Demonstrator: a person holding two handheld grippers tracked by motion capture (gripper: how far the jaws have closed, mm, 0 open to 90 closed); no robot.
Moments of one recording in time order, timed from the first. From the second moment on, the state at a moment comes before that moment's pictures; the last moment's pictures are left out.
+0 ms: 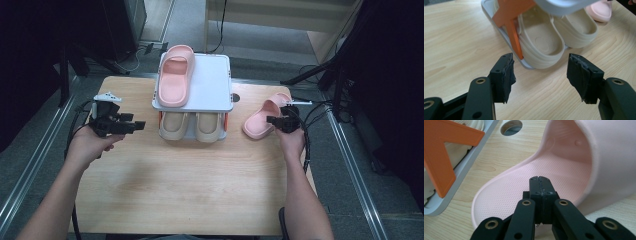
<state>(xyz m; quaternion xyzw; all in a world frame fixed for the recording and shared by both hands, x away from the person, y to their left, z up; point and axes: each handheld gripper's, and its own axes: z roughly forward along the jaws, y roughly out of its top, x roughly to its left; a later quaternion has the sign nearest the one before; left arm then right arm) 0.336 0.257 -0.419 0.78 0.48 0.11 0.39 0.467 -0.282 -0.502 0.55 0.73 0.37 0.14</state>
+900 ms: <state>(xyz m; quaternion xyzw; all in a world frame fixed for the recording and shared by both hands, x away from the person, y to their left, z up) 0.327 0.264 -0.469 0.77 0.49 0.11 0.39 0.459 -0.311 -0.505 0.59 0.71 0.35 0.14</state>
